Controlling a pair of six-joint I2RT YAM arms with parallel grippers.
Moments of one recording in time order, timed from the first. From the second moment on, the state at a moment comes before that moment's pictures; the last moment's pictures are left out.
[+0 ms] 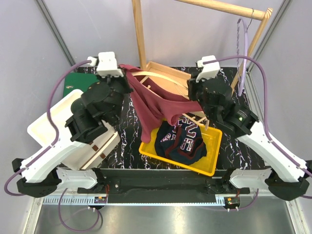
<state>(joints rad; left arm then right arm) -1.01 1.18 1.59 -0.30 -0.95 -0.03 0.87 1.22 1.55 -0.49 0.63 0.13</state>
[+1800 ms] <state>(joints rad) -1.00 1.27 1.91 -0.25 0.19 -0.35 0.87 0.60 1.30 -0.01 0.47 0.46</state>
